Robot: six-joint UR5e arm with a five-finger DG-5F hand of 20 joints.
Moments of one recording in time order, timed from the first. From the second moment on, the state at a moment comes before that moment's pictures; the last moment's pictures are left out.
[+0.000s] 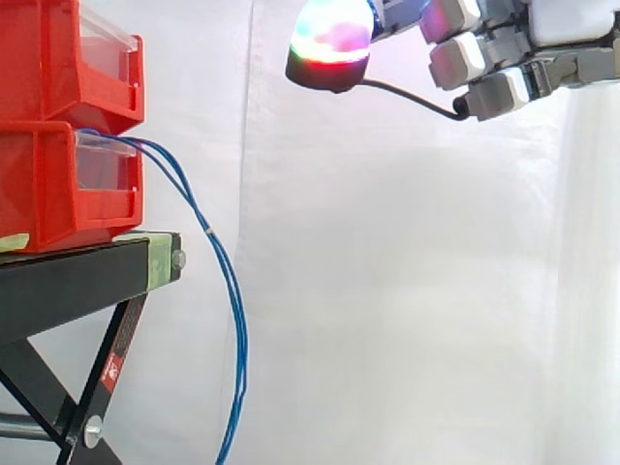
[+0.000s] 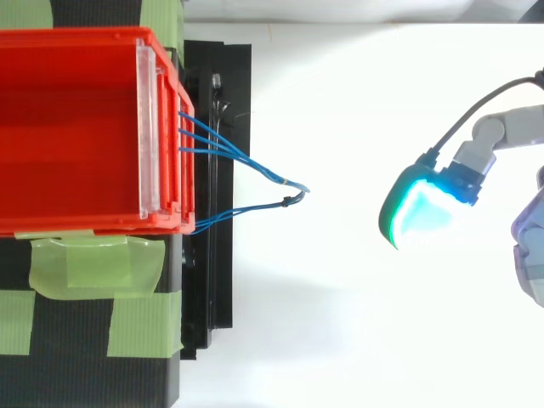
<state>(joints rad) 0.11 -1.64 -1.78 -2.96 -1.56 -0.10</state>
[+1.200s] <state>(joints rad) 0.11 -1.64 -1.78 -2.96 -1.56 -0.10</state>
